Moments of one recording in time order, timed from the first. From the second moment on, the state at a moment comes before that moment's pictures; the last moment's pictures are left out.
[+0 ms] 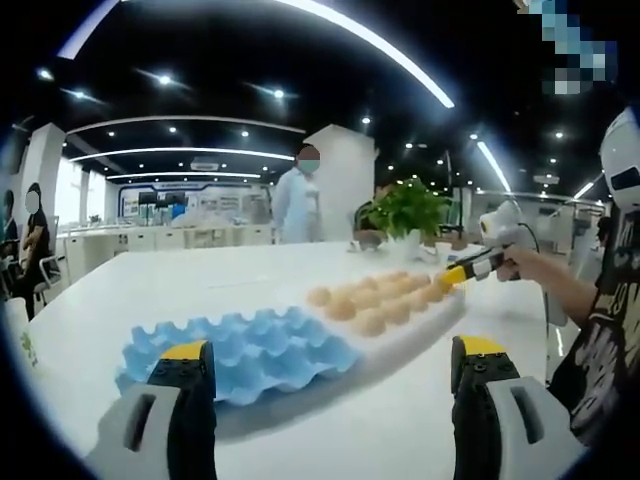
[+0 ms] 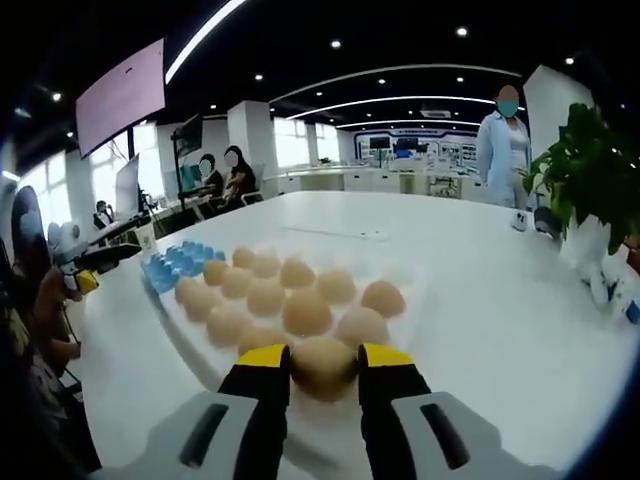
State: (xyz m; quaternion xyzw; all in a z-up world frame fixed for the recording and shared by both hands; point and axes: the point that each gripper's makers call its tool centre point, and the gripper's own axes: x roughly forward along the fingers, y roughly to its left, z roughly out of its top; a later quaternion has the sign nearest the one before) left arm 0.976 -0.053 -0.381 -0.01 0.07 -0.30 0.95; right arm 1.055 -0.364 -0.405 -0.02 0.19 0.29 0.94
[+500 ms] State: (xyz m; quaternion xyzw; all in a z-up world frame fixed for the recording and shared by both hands) left arm 0.975 -0.051 -0.385 -0.01 0.07 -0.30 0.95; right arm 1.057 -0.338 -0.384 -0.03 0.17 0.31 0.93
